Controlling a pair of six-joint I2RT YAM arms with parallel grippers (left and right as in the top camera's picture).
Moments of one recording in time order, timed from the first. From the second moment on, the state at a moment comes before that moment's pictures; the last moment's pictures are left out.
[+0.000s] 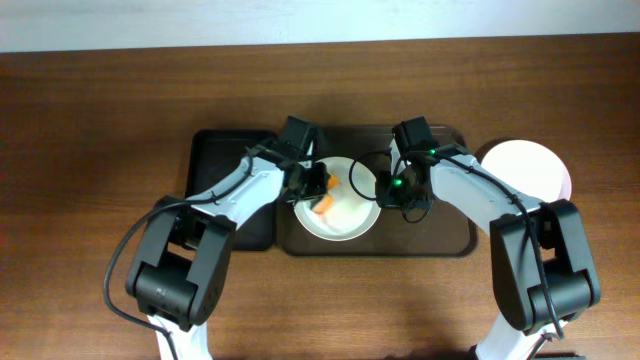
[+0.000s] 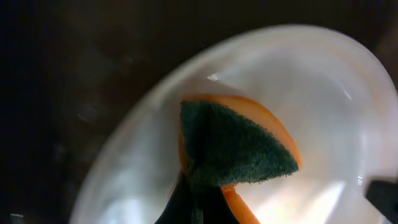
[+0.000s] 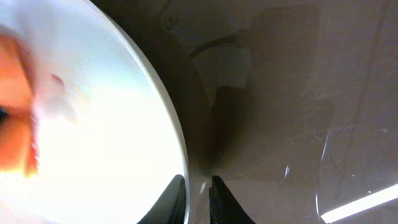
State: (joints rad) left arm -0.44 2.01 1.28 -0.50 0.21 -0.49; right arm 0.26 1.88 1.14 -0.62 -0.26 0.34
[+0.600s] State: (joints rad) left arm -0.42 1.88 1.35 -0.57 0.19 -0.32; right arm 0.26 1.88 1.14 -0.65 -0.22 0.34
